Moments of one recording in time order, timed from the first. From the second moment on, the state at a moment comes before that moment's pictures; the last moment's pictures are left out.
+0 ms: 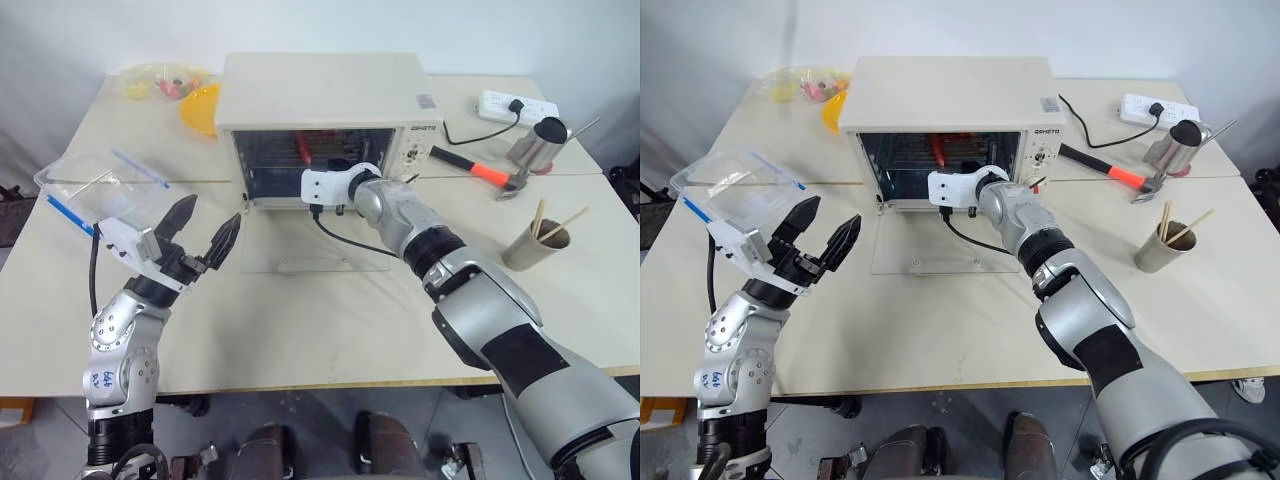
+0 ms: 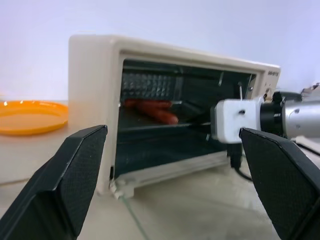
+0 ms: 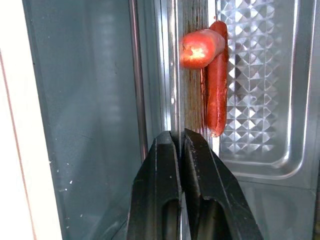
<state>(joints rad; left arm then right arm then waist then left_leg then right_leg) -0.20 0.33 0.31 -0.23 -0.55 0.15 -0.52 -1.33 -0.16 0.56 1.14 -0.67 -0.04 0.11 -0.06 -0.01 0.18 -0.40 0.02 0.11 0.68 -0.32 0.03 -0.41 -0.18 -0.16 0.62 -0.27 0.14</state>
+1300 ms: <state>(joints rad) -0.27 0.37 0.31 -0.14 -0.55 0.16 -0.54 -0.84 -0.35 0.55 0.11 -0.82 0.24 0.46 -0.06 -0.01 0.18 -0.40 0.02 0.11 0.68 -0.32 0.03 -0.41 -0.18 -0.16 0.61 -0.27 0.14</state>
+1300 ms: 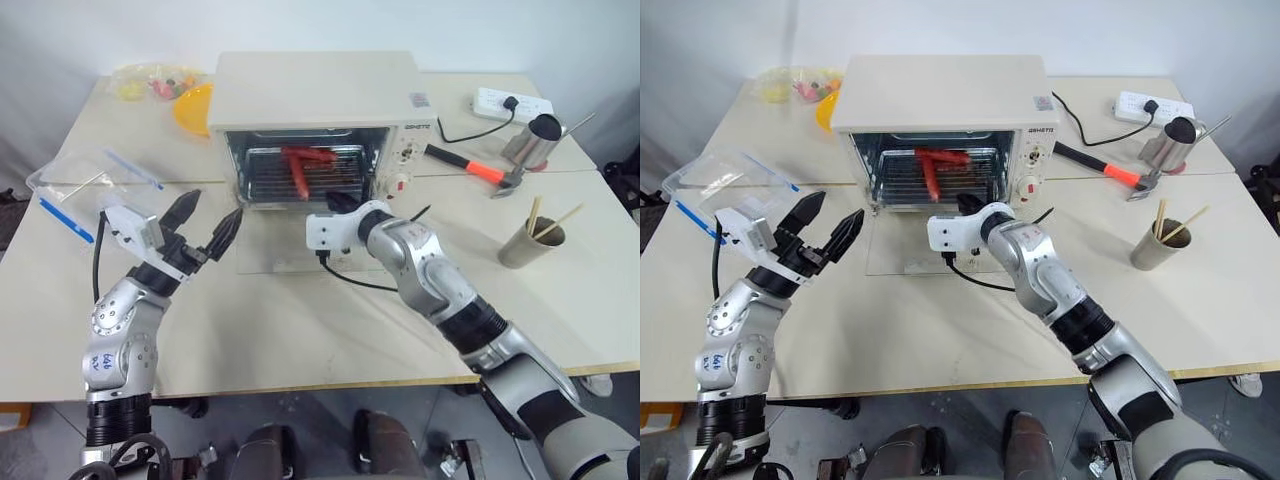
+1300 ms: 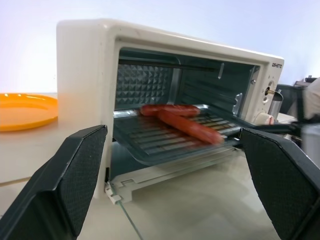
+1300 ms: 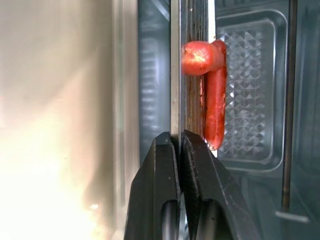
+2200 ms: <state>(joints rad) -0.25 0.42 0.35 -0.12 -0.56 0.19 -0.55 -0.64 -0.40 0.52 -0.24 -0.88 0.24 0.63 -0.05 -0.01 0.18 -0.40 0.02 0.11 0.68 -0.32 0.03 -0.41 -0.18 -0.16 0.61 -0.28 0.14</state>
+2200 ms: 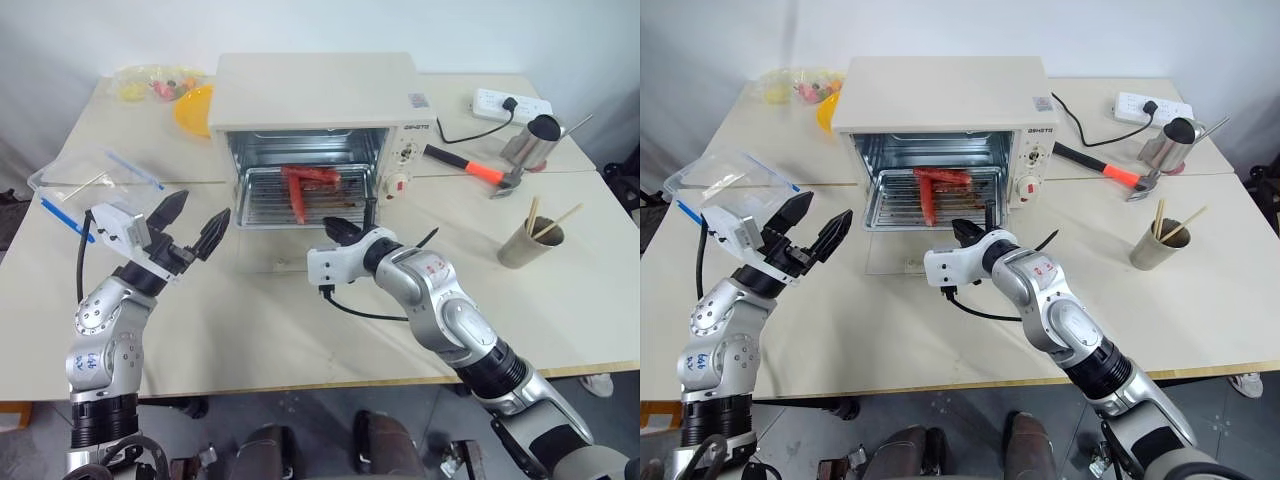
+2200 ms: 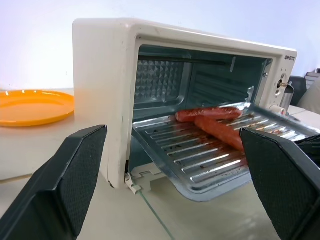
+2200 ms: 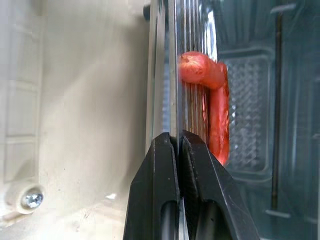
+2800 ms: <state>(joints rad) -0.16 0.49 0.42 -0.20 -0.65 0.37 -0.53 -0.55 -0.43 0.45 -0.33 -0.83 0.16 0.70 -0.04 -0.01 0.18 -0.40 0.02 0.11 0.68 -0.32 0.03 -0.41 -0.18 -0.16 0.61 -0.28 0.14</state>
